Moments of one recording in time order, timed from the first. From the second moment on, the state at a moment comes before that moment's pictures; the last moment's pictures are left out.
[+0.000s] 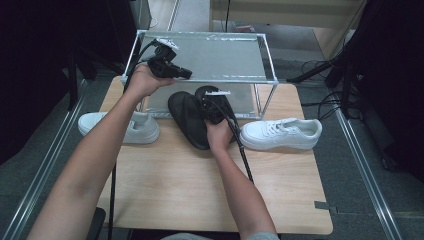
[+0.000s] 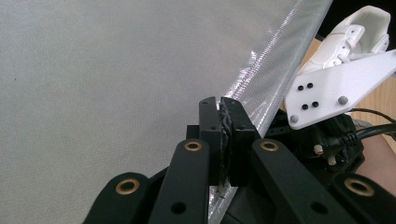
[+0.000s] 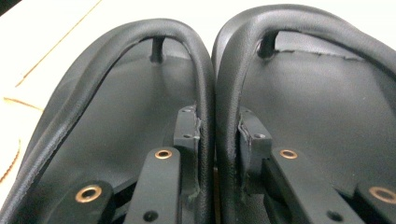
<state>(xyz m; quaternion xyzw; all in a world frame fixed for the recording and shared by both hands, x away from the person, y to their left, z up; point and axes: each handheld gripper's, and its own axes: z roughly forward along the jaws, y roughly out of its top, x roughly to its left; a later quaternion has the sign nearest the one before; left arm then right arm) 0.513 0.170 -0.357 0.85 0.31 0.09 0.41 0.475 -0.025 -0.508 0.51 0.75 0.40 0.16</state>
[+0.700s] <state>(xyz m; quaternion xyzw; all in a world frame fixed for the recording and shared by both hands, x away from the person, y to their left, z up) 0.515 0.170 -0.360 0.85 0.31 0.09 0.42 0.422 -0.050 -0.481 0.46 0.76 0.43 0.16</state>
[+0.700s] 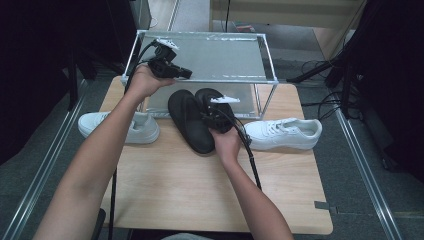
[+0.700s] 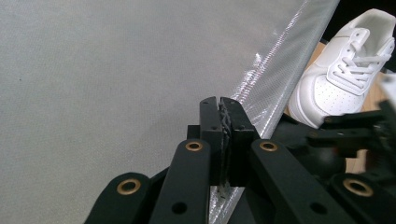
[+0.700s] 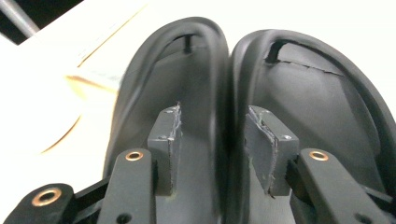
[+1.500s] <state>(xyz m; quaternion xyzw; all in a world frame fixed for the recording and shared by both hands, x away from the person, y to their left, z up) 0.516 0.171 -0.361 0.85 0.32 0.08 0.42 0.331 -0.098 -0.523 0.41 0.79 0.45 0.10</state>
